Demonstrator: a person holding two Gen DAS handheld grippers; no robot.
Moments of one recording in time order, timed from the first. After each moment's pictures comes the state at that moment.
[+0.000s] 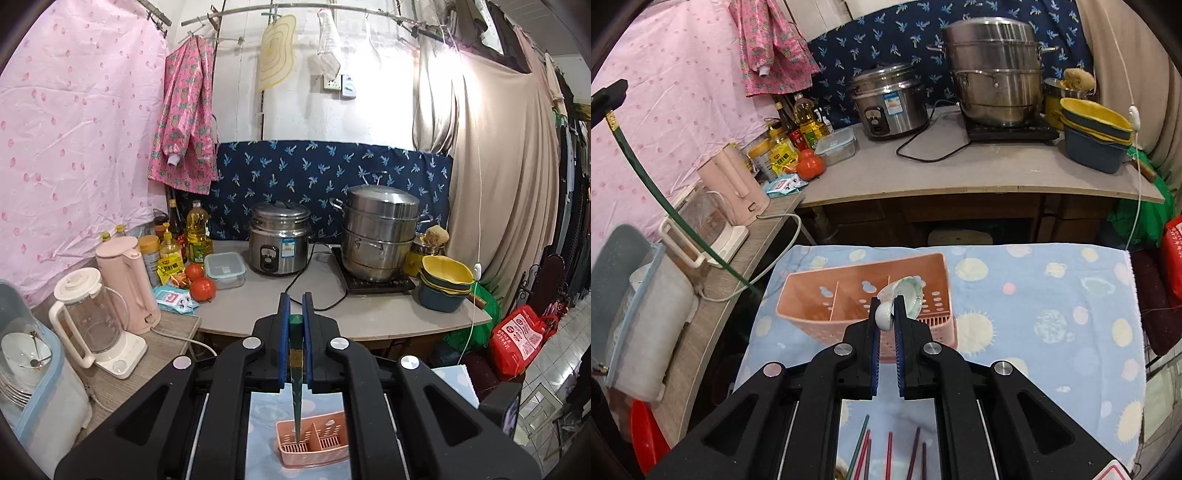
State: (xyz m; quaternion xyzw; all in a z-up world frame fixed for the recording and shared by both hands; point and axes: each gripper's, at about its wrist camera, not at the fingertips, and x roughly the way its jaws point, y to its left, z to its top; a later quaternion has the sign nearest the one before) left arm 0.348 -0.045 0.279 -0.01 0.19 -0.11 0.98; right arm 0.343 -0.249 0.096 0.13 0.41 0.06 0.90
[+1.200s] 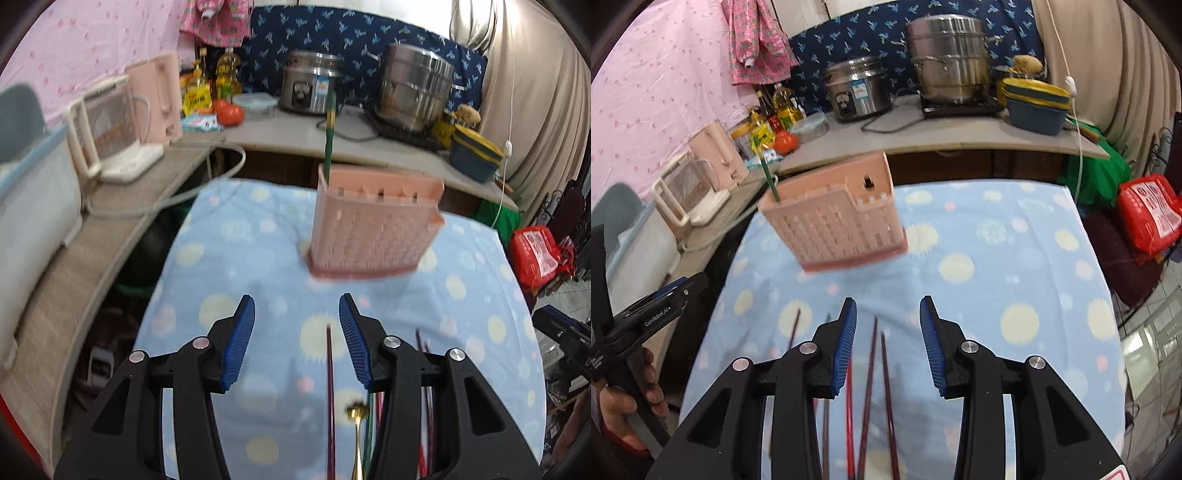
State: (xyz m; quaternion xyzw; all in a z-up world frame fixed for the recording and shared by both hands) left arm 0.243 0.009 0.048 -0.02 0.40 -0.07 0.91; right arm 0.177 -0.261 0.057 0.11 0.41 0.00 0.90
